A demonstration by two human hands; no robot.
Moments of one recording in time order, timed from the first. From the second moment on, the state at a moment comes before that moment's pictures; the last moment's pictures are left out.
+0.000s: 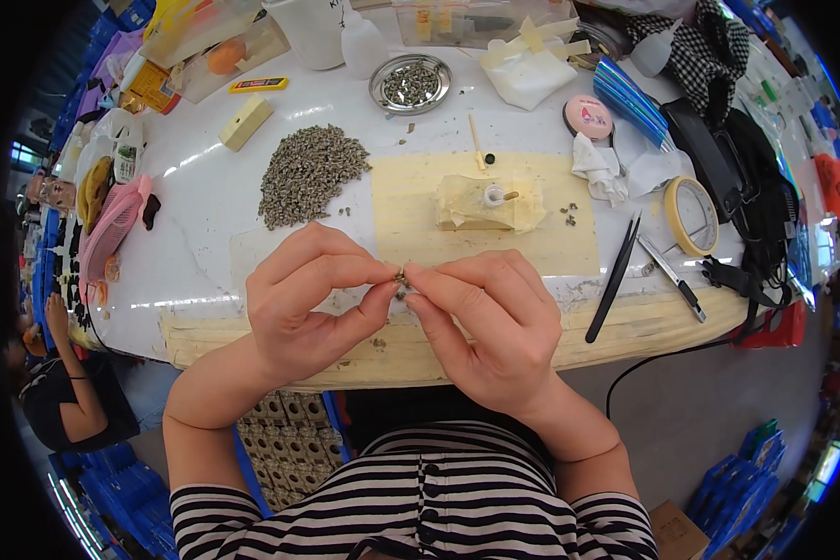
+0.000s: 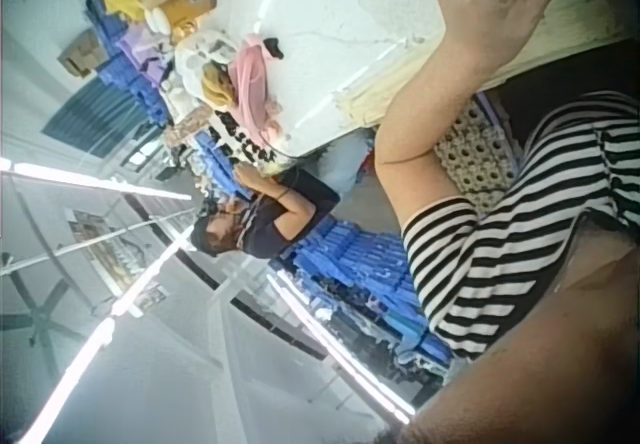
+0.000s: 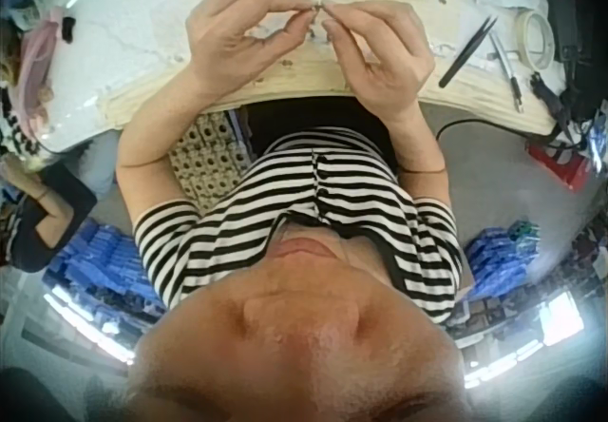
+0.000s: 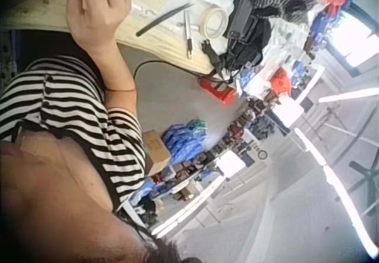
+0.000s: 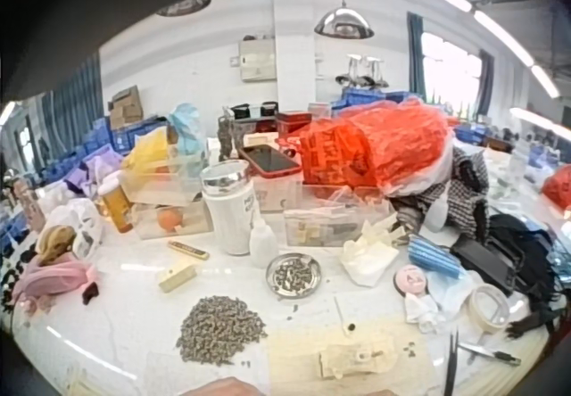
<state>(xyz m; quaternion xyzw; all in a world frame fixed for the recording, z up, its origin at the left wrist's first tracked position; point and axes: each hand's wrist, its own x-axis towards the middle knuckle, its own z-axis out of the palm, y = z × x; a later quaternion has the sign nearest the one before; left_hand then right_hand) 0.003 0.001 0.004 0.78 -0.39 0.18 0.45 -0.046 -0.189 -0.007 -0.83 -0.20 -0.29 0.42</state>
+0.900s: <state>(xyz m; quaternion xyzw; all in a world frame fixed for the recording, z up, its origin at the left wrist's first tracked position) 0.002 0.002 0.001 0.77 -0.41 0.19 0.46 -0.048 -0.188 -0.010 -0.80 -0.14 -0.19 0.56</state>
